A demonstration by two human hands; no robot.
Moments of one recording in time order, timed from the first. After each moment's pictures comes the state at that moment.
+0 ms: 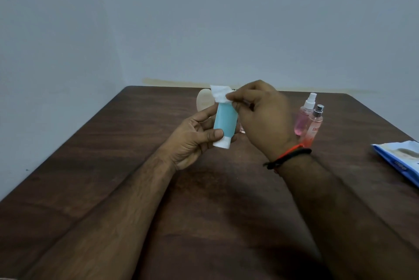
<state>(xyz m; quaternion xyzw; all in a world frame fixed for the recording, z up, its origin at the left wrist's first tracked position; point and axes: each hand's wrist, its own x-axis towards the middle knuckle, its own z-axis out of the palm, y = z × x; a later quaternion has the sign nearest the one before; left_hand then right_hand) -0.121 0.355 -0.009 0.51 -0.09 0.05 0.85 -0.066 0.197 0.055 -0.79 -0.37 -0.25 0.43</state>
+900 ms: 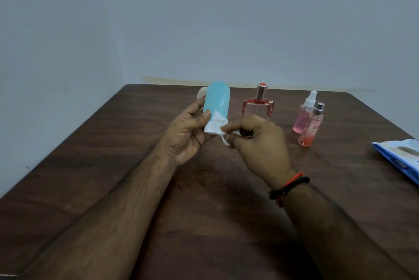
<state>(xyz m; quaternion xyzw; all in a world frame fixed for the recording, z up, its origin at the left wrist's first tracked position) -0.119 0.359 -0.005 0.44 -0.09 0.10 0.89 -0.088 0.185 0.015 -0.80 -0.33 -0.11 0.49</state>
